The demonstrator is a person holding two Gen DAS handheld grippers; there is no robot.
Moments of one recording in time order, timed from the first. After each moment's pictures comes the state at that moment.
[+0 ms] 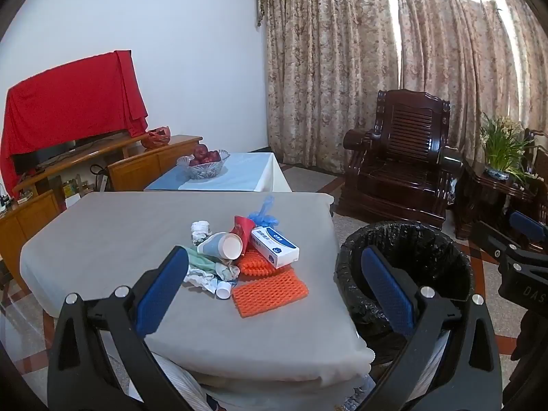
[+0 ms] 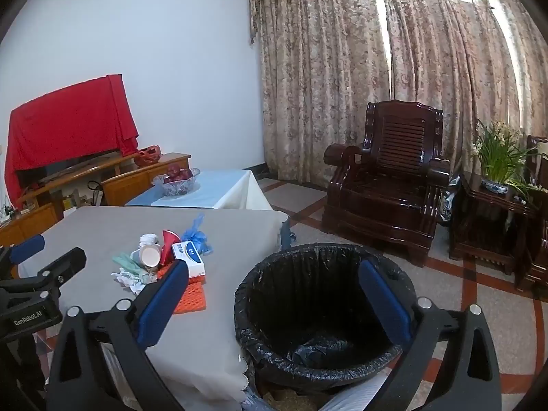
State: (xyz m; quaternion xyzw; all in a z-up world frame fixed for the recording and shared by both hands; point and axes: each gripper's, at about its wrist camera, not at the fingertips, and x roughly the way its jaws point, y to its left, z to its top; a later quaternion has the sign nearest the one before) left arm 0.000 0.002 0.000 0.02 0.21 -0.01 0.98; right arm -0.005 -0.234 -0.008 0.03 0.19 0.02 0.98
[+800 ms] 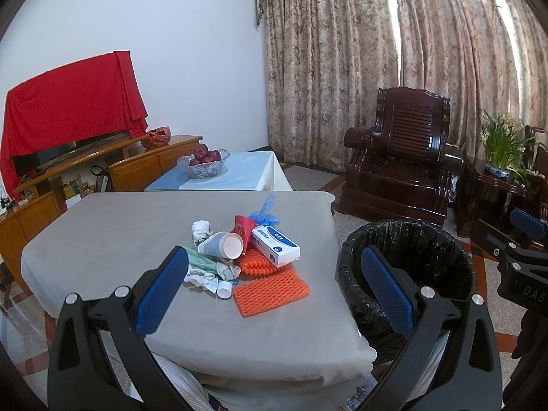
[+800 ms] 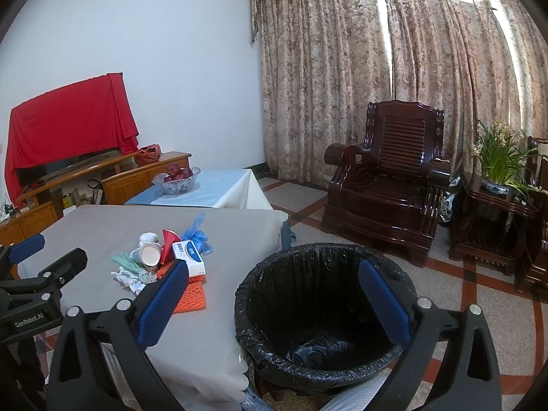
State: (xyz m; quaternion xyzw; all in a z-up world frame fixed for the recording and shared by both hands) left arm 0.001 0.000 -0.001 0.03 0.21 0.00 0.98; right arm 0.000 -0.231 -0.010 0.03 0.19 0.02 0.98
